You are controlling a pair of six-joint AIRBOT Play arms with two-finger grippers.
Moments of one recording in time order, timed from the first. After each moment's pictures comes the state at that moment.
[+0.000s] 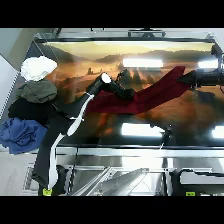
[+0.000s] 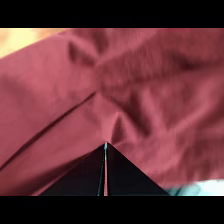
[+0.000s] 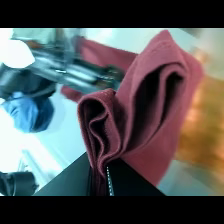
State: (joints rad) left arm -0.52 -2.24 2.02 0.70 -1.11 -1.41; right arm -0.38 -1.51 1.48 -0.45 1.59 0.99
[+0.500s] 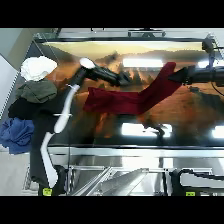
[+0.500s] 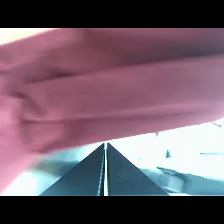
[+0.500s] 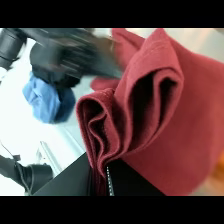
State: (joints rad) left arm -0.30 -2.06 2.06 0.31 -1.41 -1.31; right arm -0.25 -1.48 1.48 -0.40 1.55 1.04
